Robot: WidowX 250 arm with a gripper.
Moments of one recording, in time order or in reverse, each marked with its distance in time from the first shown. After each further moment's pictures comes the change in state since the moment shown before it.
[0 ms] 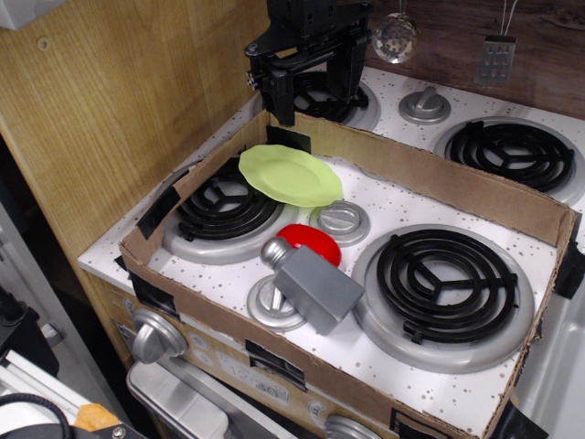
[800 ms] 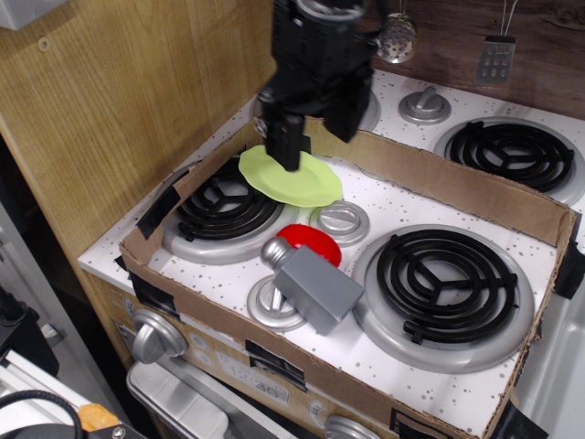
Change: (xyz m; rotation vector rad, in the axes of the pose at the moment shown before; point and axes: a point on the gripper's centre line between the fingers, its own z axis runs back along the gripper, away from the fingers) arm -0.044 0.026 0.002 0.083 -0.075 0.171
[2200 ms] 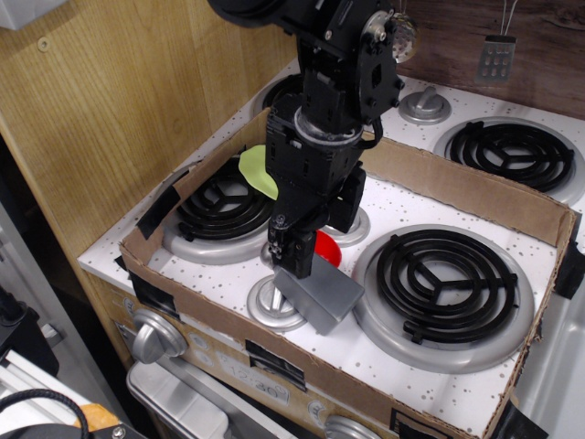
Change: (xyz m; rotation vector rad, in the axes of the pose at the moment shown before) arm -0.044 0.034 -0.044 0.015 0.055 0.228
